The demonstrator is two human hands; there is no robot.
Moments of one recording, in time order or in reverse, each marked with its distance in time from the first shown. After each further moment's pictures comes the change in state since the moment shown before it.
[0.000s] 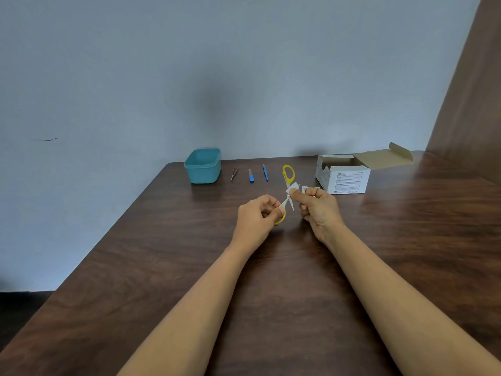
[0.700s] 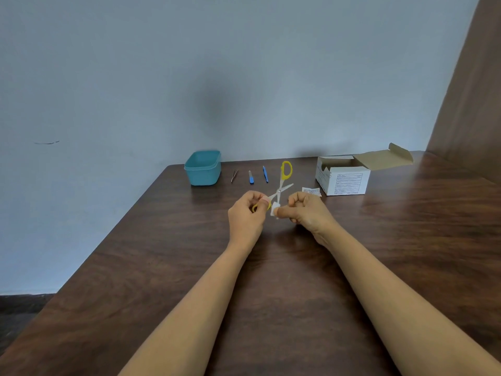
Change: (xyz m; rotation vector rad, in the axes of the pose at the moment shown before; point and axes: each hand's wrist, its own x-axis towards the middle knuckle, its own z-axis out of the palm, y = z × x) left_hand 0.004 0.000 -0.003 -0.131 0.238 -0.087; right_hand -0.010 -0.002 0.008 -0.372 -0.249 -0.040
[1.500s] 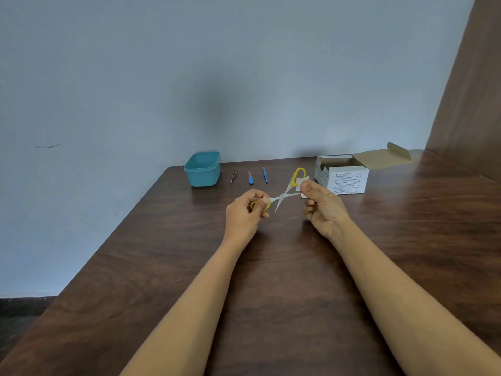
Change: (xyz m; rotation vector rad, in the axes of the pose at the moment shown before) left_hand 0.005 0.003 -0.010 0.023 -0.136 0.040; right_hand 0.010 -0.001 -0.020 0.608 0.185 0.109
